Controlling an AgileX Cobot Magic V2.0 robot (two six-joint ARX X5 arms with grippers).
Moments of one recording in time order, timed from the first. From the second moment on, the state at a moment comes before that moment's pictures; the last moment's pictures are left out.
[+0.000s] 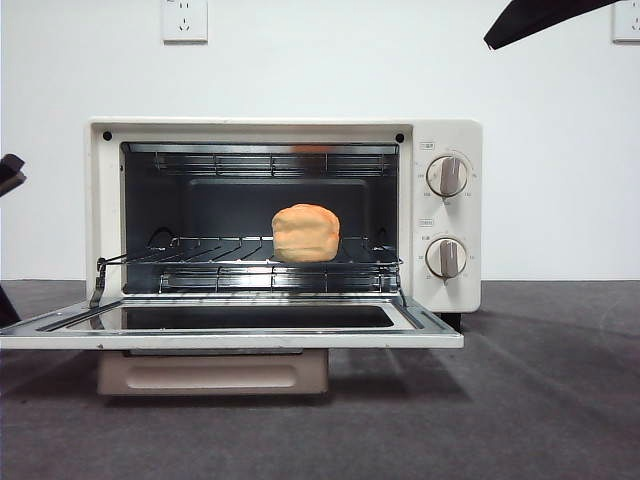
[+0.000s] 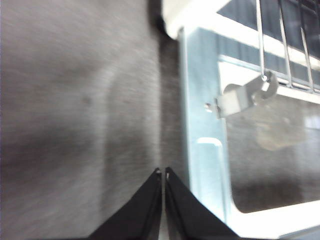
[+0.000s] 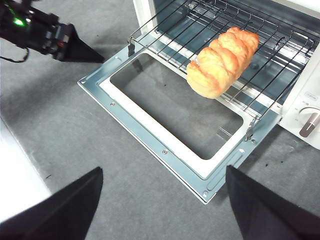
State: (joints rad) left arm -0.04 1.19 0.44 -0.07 0.42 -0.34; right arm 0.85 0.86 0.89 -0.64 -0.05 0.15
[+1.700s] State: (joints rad) left arm 0.09 1.30 0.43 0.62 0.76 -0.61; right arm 0.85 0.86 0.89 -0.64 -0.05 0.16
